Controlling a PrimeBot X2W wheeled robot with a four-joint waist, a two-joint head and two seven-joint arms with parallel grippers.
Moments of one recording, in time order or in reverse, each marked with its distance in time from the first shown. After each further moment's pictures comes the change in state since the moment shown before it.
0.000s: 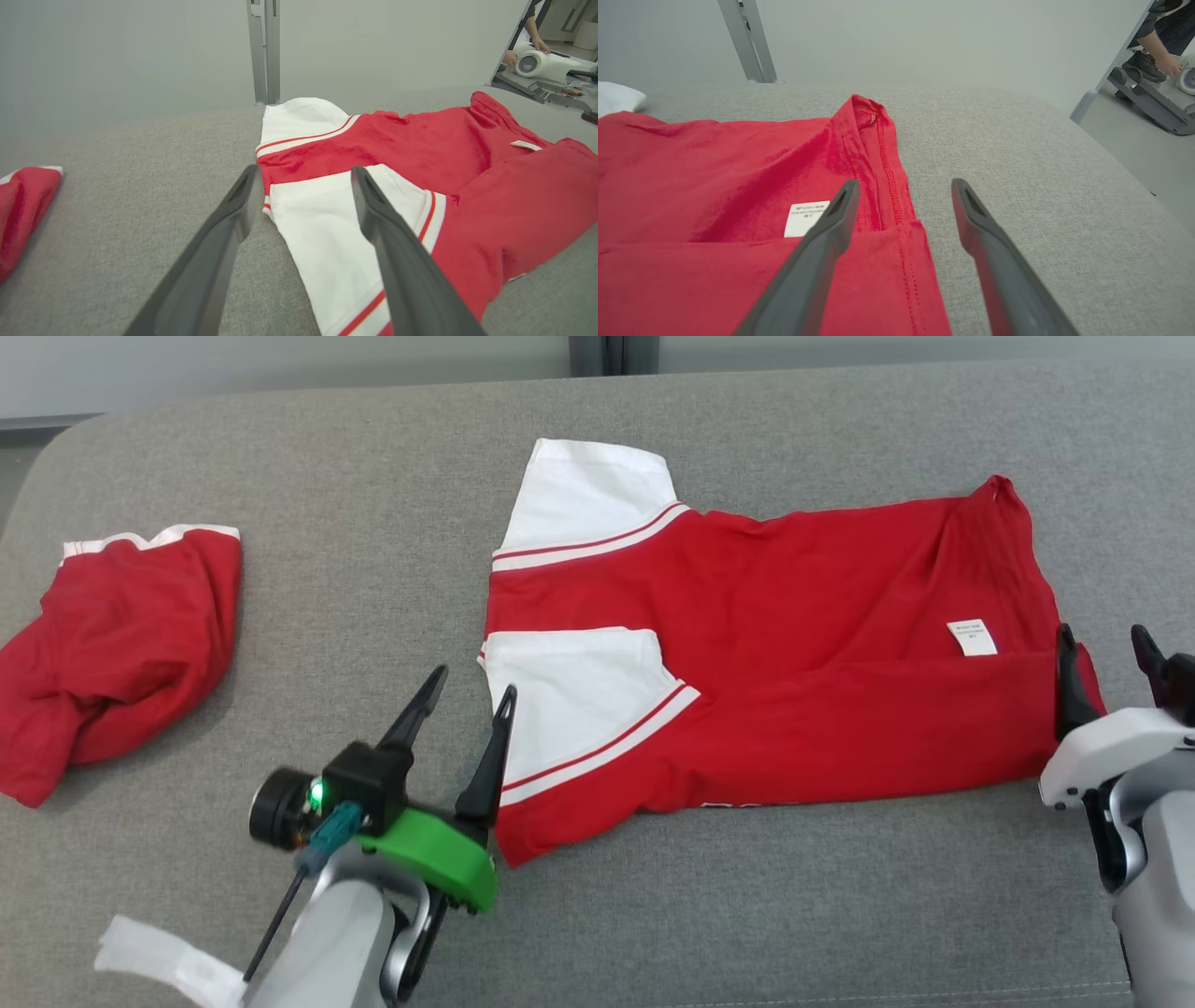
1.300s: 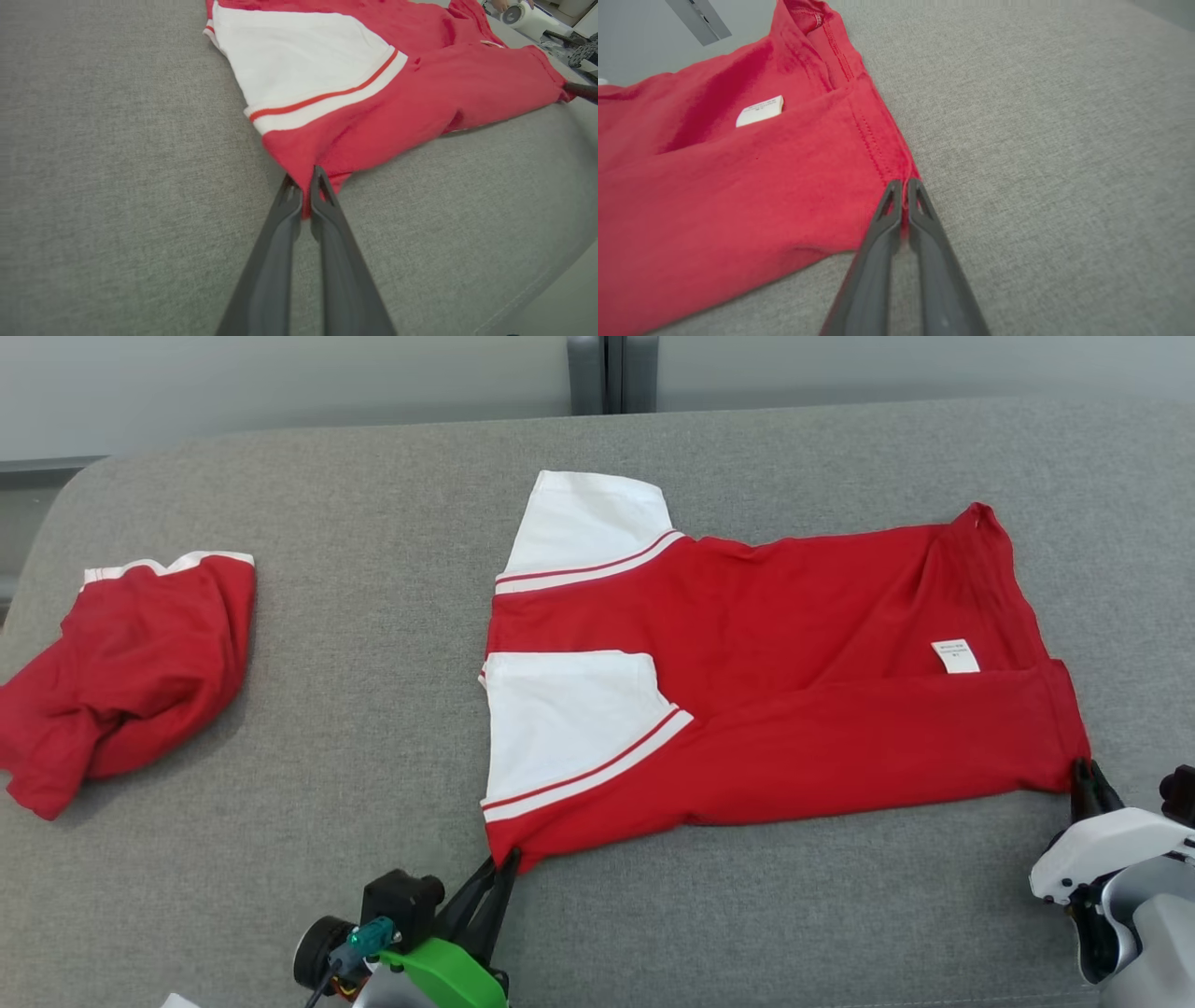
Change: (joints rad) left arm 0.162 0.021 -0.123 0.125 -0.164 -0.045 0.030; right arm 0.096 0.004 0.058 0.170 0.324 0.000 0.000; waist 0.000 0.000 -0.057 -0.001
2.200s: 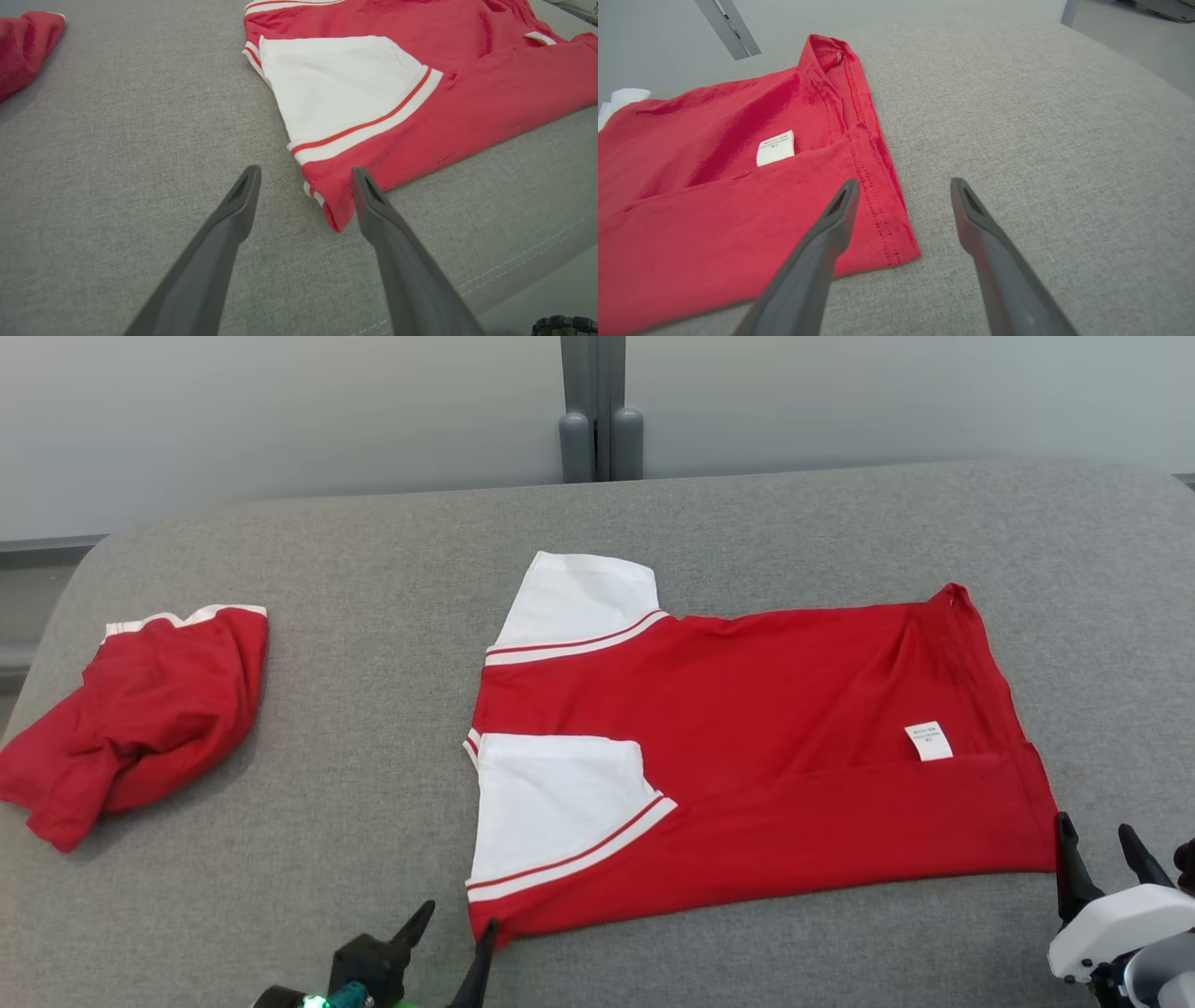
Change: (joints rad) left arm 0.159 0.103 -0.009 -0.166 0.040 0.141 0.068; right arm 0.216 -0.050 0.070 -0.199 0.060 0.000 0.000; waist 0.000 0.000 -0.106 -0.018
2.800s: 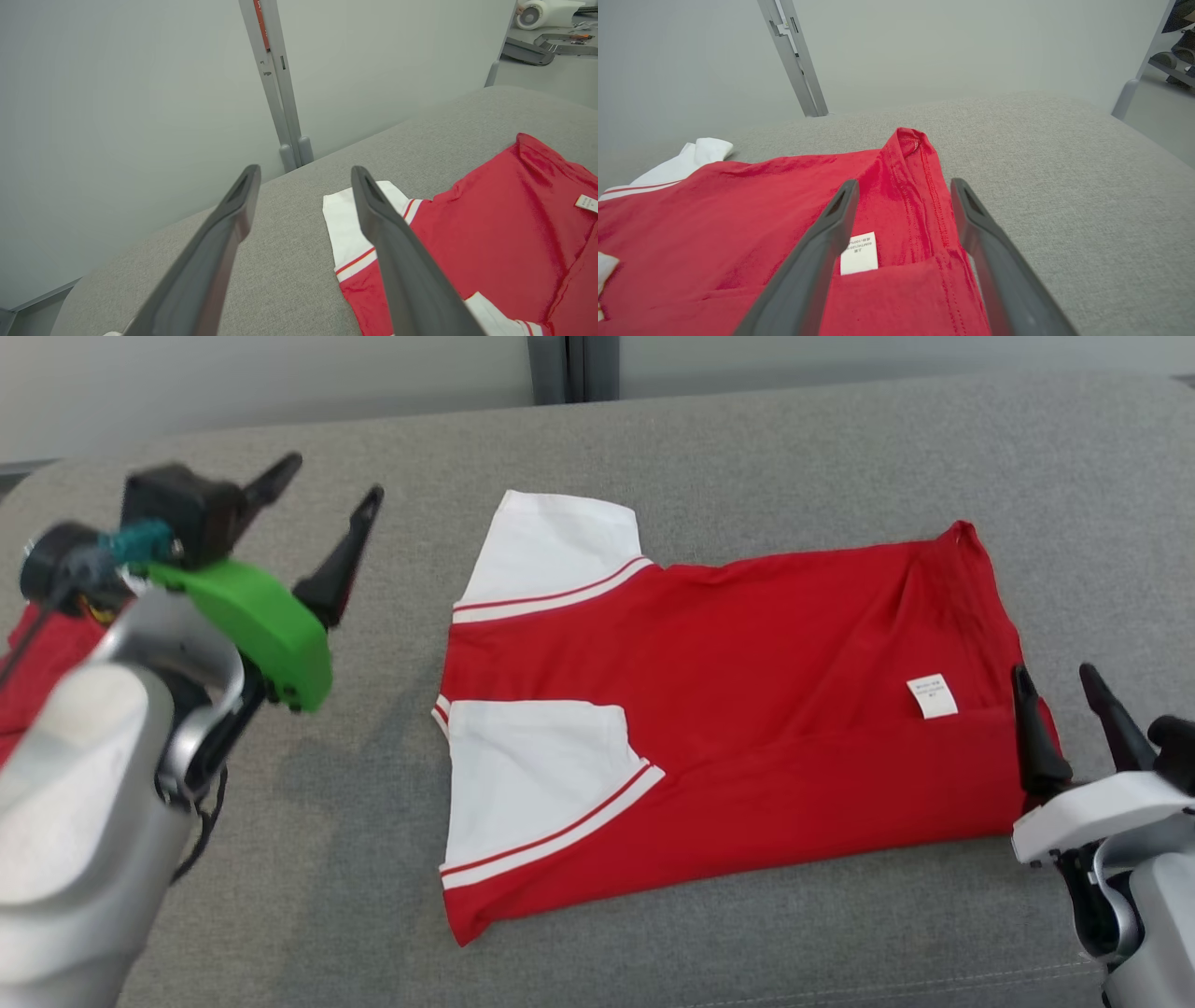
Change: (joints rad) left arm -0.607 0.200 0.121 -0.220 -0.101 -0.125 0.387; right arm -0.069 -0.005 0.064 -0.292 -0.055 0.000 0.000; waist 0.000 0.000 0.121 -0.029
